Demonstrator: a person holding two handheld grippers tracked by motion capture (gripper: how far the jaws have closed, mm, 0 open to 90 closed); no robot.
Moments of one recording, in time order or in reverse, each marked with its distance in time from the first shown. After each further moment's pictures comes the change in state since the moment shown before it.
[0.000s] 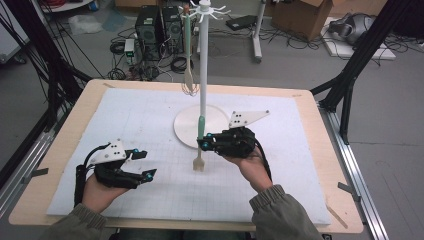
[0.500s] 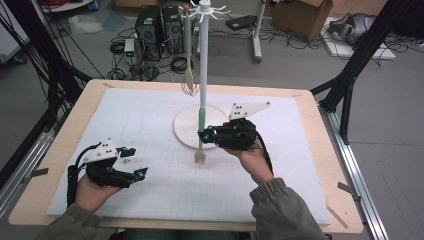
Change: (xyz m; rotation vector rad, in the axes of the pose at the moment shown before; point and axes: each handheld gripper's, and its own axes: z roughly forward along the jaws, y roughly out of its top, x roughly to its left) left arm 0.014 -0.012 -0.010 0.021 0.084 -0.022; right arm -0.007 0.018 -0.003 0.014 -0.026 -0.016
